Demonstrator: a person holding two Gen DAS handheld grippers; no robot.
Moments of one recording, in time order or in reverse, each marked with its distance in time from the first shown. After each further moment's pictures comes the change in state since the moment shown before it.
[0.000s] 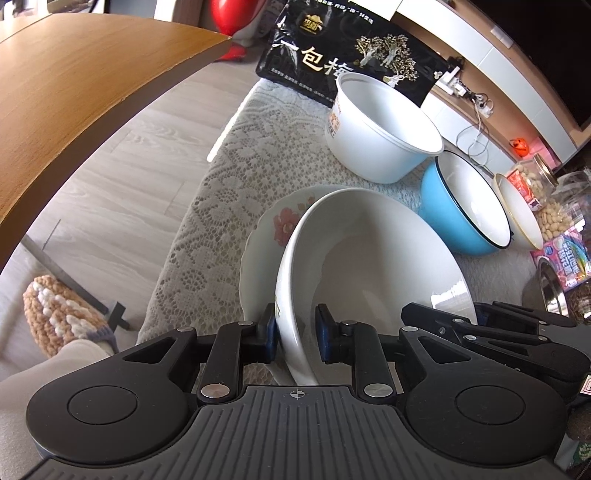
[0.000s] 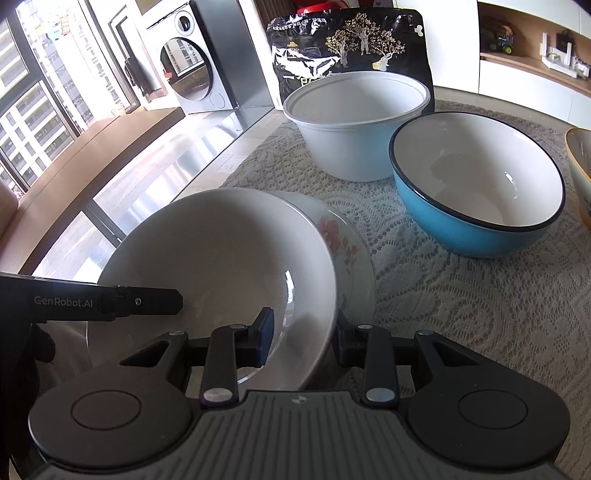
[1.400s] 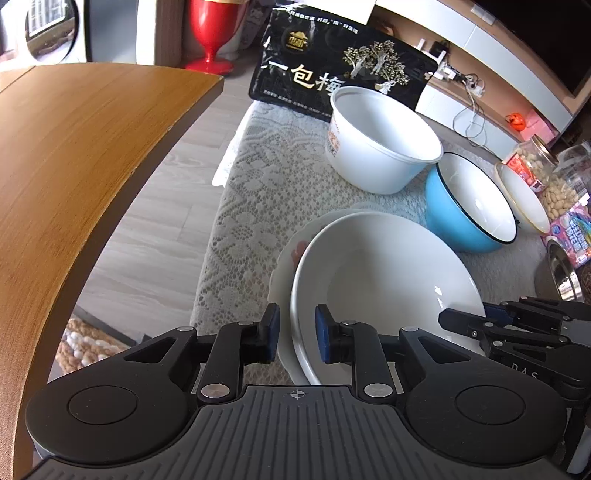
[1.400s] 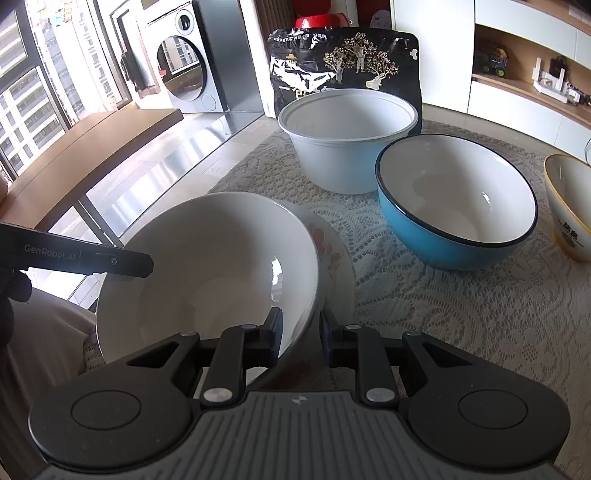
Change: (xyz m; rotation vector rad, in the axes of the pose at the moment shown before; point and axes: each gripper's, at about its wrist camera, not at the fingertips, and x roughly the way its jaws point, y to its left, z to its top) left arm -0.010 0.000 0.023 0.127 -0.005 0.023; right arm -0.012 0.006 0.000 -0.062 -0.030 -0.078
